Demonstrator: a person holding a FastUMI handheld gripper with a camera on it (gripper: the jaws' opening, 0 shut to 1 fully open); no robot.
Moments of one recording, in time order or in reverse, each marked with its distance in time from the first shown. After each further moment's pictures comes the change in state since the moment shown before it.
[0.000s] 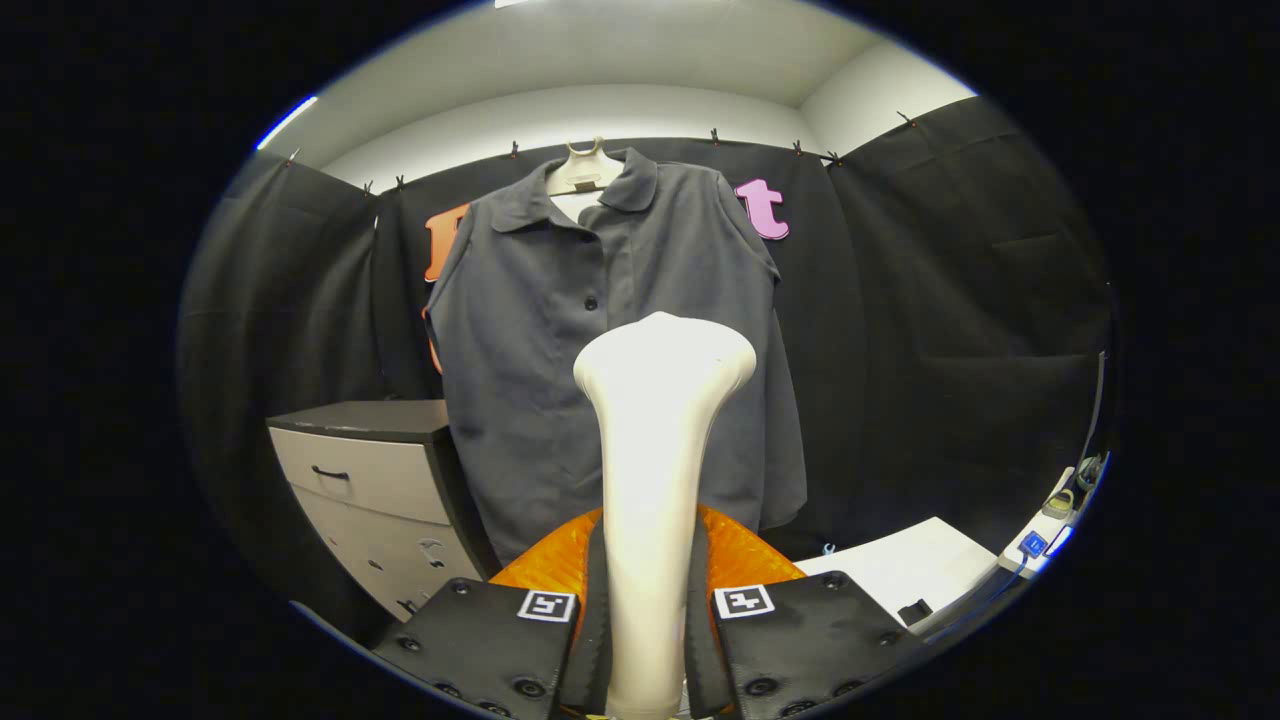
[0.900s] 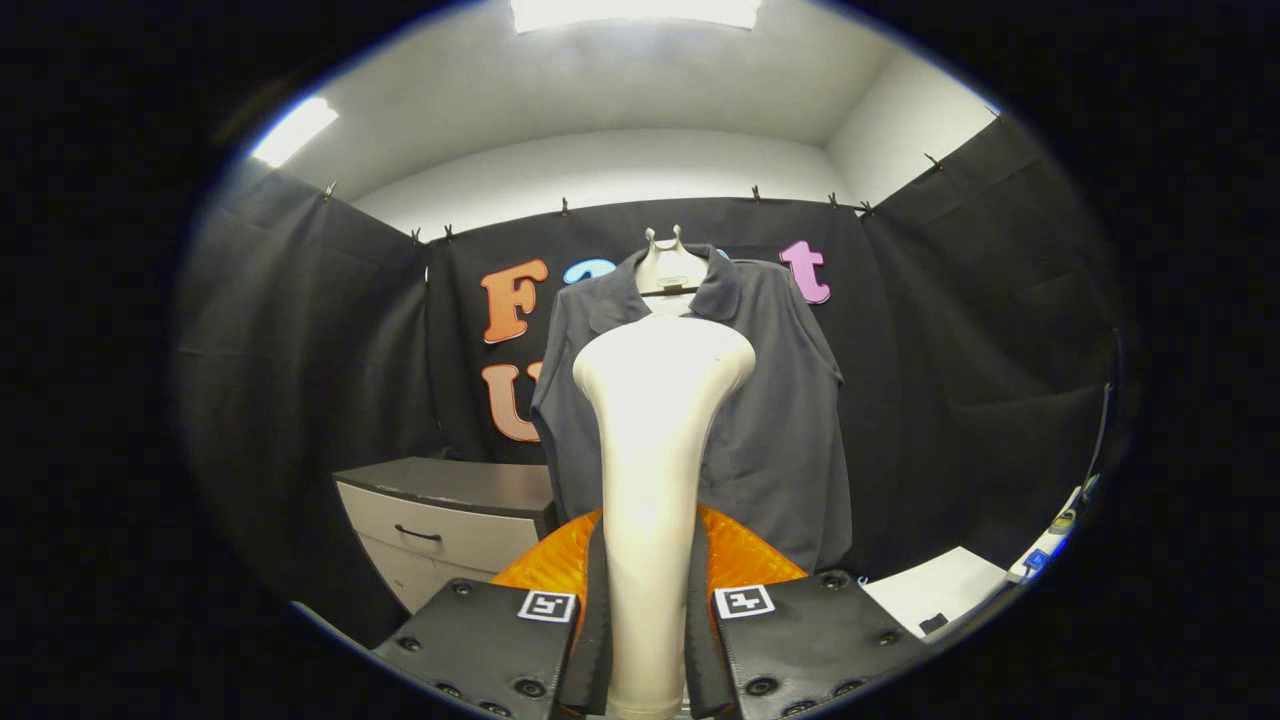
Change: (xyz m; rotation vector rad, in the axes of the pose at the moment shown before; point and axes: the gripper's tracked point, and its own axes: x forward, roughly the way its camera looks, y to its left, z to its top) arm -0.070 0.100 0.097 -0.009 -0.150 0.102
